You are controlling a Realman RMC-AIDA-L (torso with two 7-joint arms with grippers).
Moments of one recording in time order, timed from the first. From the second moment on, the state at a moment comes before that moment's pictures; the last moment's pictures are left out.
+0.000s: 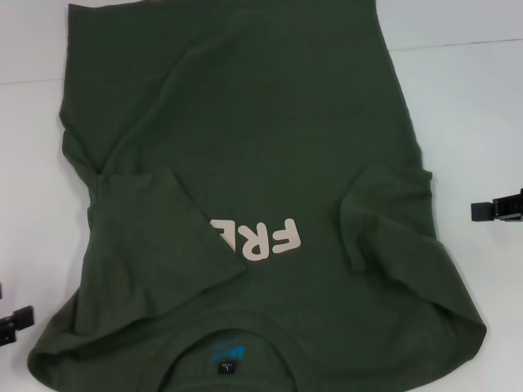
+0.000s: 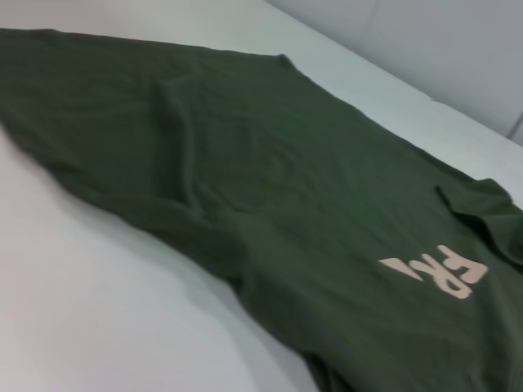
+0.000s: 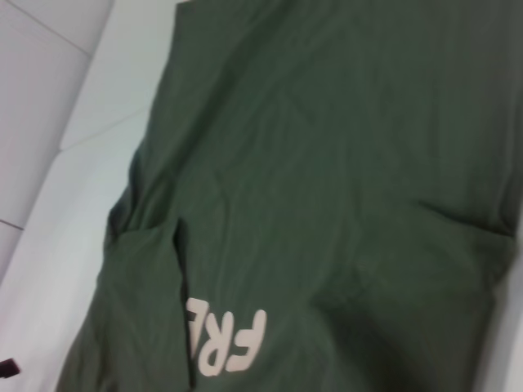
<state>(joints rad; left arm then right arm) -0.33 -2.09 0.18 0.88 2.42 1.74 -1.41 0.46 1.97 -0.36 -0.90 -2.43 -1.77 2.23</state>
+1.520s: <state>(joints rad) -0.36 -2.12 0.21 0.85 2.41 1.74 -1.39 0.68 2.01 -0.69 -0.88 -2.42 -1.68 2.30</state>
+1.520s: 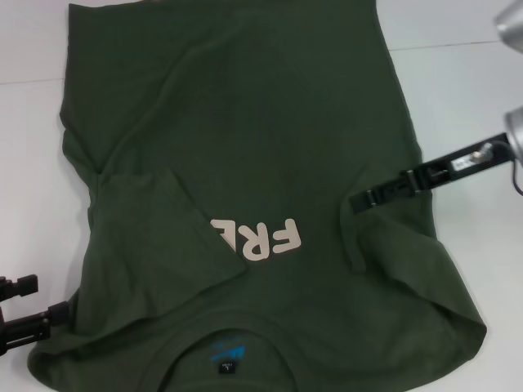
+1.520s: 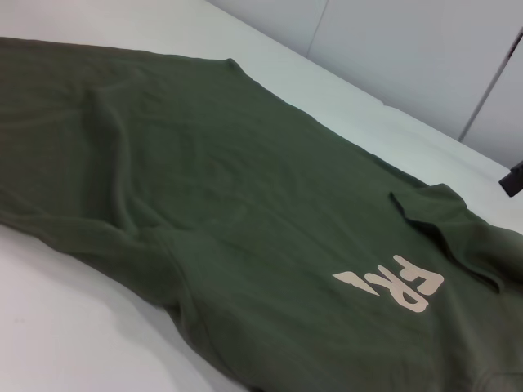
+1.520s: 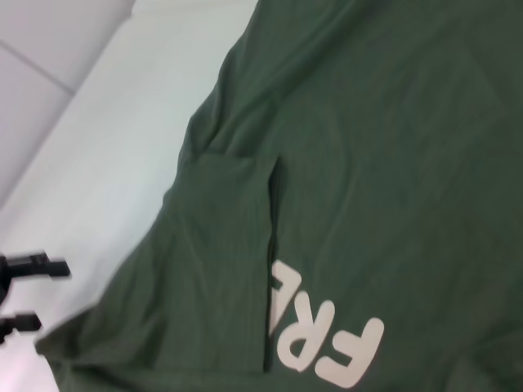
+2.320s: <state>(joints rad) -0.36 -2.12 0.21 0.83 2.41 1.73 -1.39 0.82 2.03 -0.95 -0.93 -2.57 -1.62 2.38</state>
